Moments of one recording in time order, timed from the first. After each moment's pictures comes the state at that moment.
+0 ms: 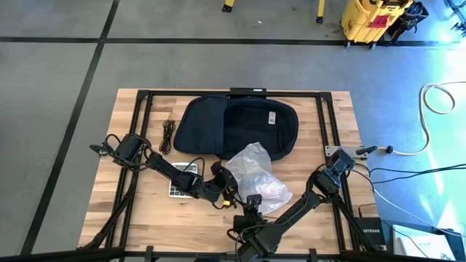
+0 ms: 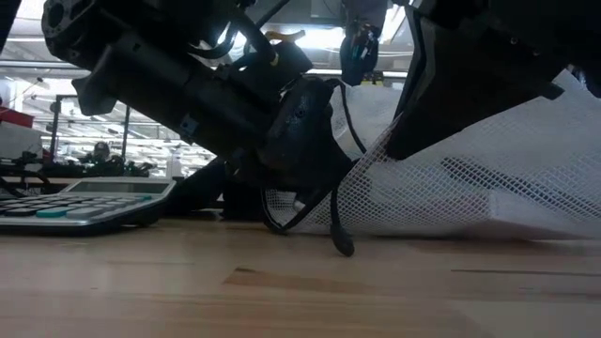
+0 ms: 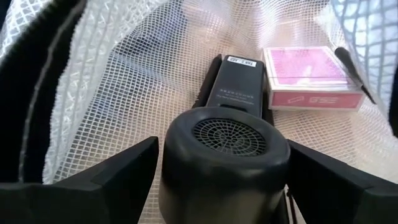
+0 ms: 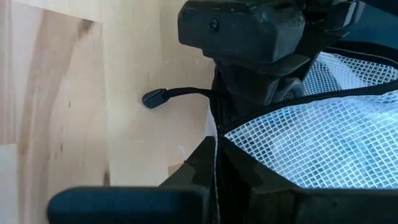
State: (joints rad) left arm -0.39 2.03 0.93 0.58 -0.70 -0.37; right arm 0.71 2.43 2.05 -1.35 0.77 0.73
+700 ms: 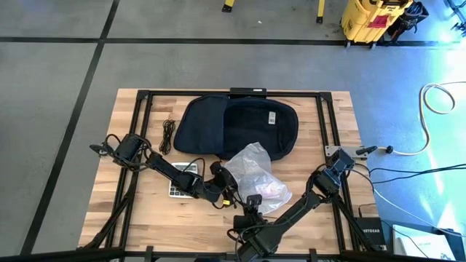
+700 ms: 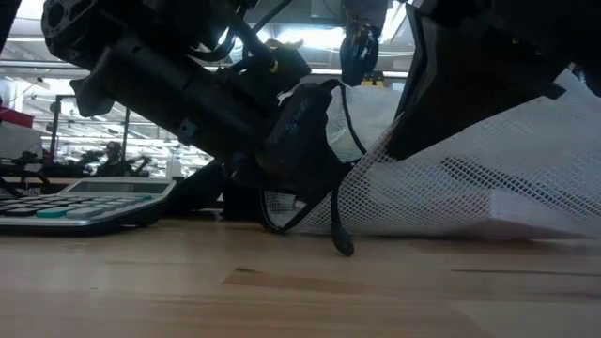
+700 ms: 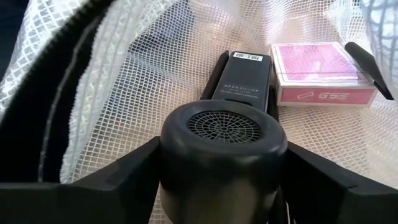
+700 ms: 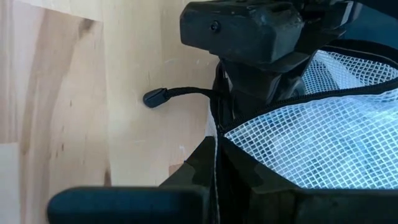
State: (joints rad) left arm -0.39 2.03 0.93 0.56 -0.71 -0.39; right arm 0.71 2.43 2.05 -1.35 0.77 0.73
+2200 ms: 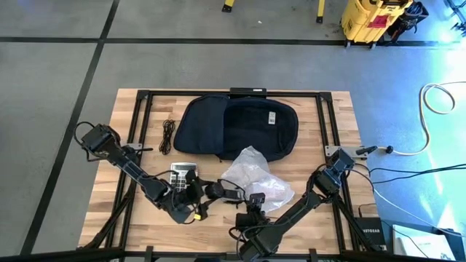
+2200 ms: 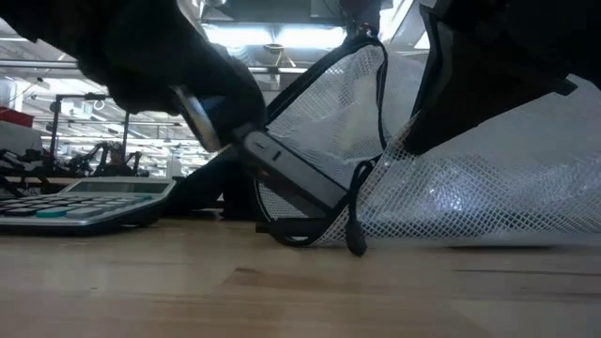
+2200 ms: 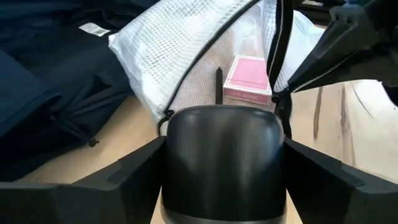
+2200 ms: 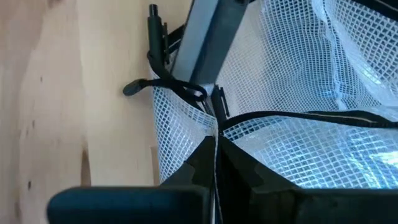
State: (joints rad) left arm -0.69 1.67 0.80 0.20 -0.95 -0.62; right arm 0.71 2.43 2.05 -1.45 0.76 0.78
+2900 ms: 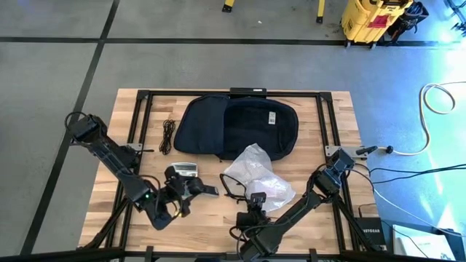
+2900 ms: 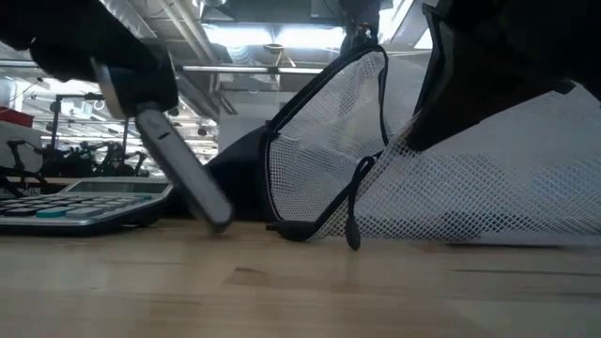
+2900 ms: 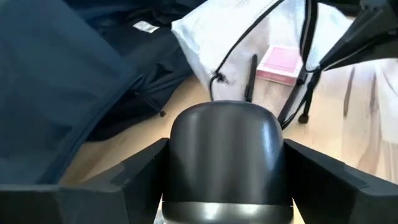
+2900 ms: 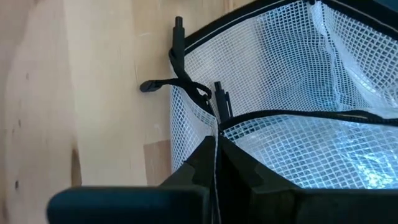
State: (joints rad) left arm -0.85 1.49 0.79 -0.34 -1.11 -0.99; right arm 0.71 2.43 2.05 -1.47 0.77 0.81
